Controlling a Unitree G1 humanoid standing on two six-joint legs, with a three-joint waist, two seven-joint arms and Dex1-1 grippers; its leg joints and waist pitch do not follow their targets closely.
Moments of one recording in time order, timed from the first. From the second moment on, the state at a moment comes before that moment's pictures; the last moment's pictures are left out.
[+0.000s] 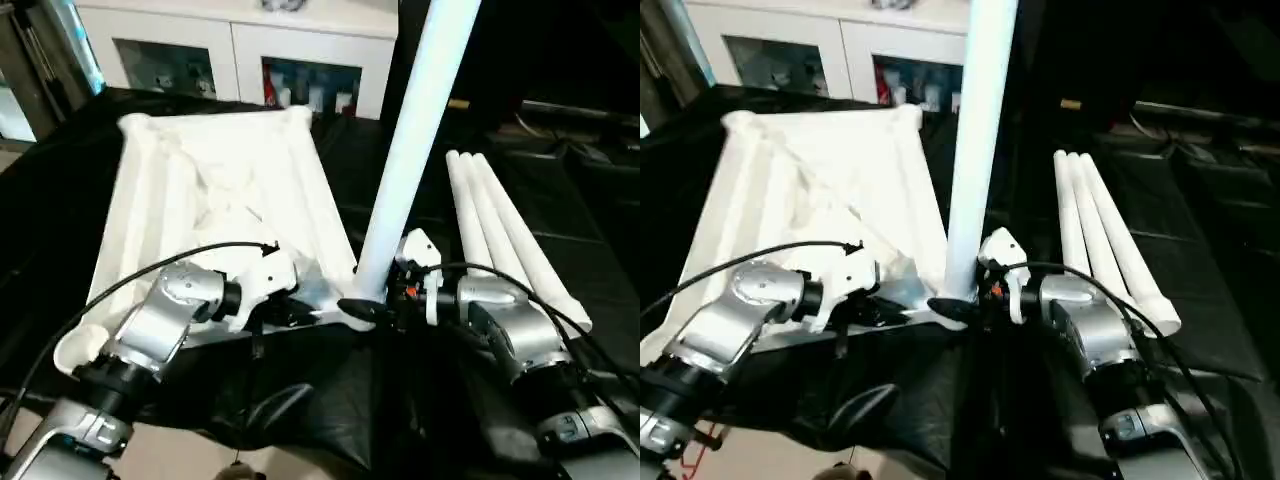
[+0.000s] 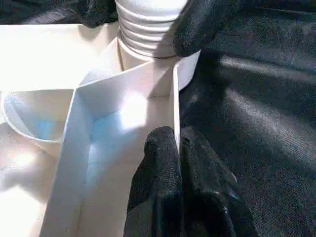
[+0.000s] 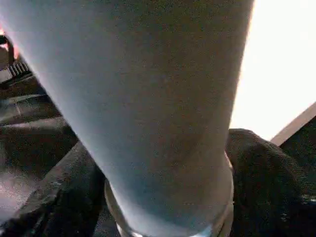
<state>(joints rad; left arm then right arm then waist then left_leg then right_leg) -0.47 0.46 -0.34 0.28 -0.01 0.25 -1.18 -0.48 -0.30 0.17 0.47 0.18 0.24 1.10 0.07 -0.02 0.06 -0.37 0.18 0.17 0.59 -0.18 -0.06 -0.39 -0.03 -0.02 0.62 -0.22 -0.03</state>
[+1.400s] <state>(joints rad) -0.58 0.30 -0.29 0.48 0.06 0.25 -0.94 -0.61 -0.08 0.04 0.75 0.11 0.14 0.66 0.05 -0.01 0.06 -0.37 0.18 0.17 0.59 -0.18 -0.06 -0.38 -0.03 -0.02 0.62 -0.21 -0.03</state>
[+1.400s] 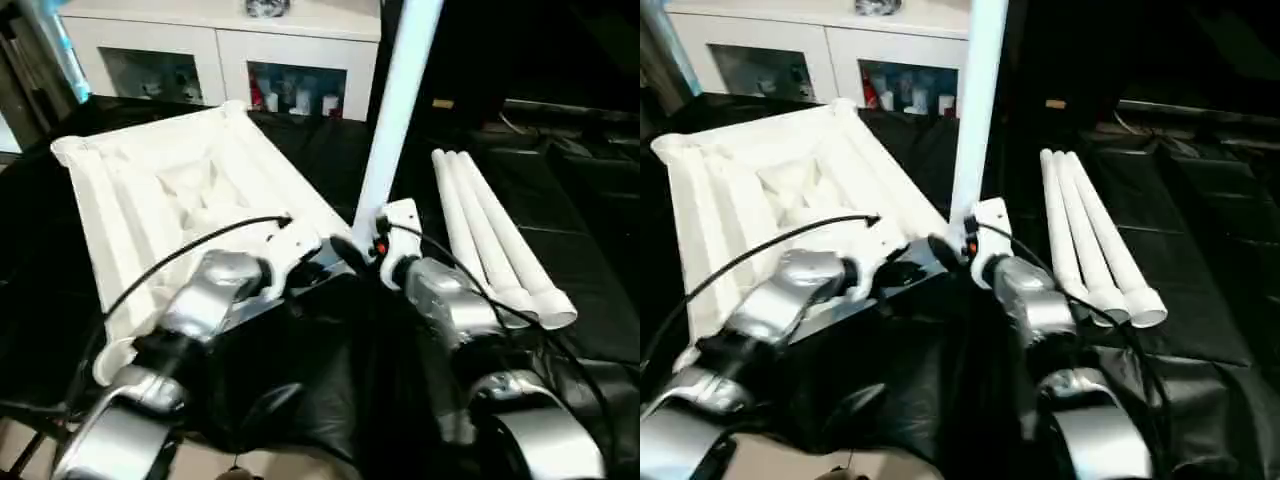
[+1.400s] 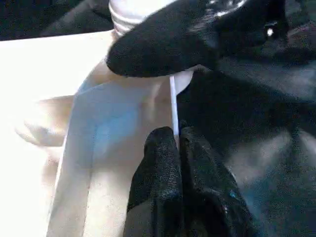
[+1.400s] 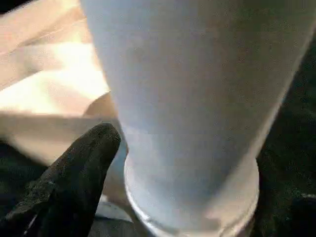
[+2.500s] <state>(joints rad) -0.56 0.30 -0.28 0.47 0.04 0.27 -0.97 -0.54 -0.12 0.06 0.61 0.14 0.24 0.66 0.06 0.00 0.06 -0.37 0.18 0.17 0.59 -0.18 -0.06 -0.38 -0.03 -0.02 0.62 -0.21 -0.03</state>
